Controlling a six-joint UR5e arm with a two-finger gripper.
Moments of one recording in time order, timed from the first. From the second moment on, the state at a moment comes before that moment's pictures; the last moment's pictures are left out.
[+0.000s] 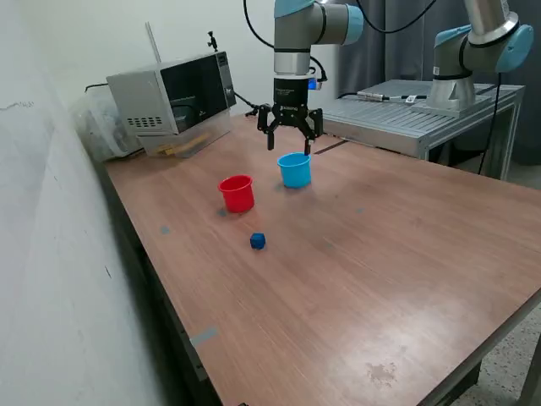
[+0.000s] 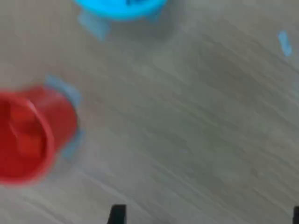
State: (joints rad) arm -0.08 -1.01 1.54 -2.31 -1.59 2.48
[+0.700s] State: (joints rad) arm -0.01 -0.68 1.18 -2.20 -1.59 2.41
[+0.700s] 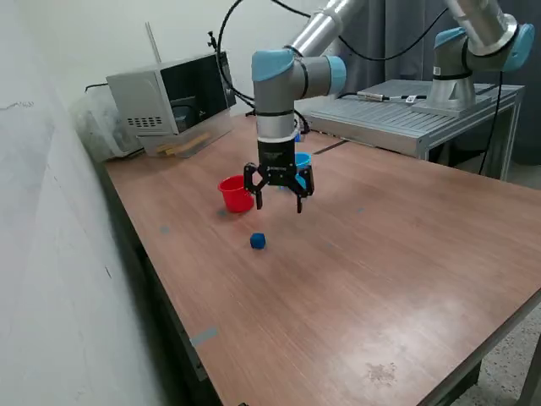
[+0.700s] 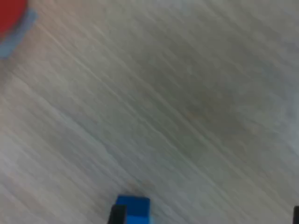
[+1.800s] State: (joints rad) arm -0.03 -0.52 0.98 -2.19 -1.54 2.41
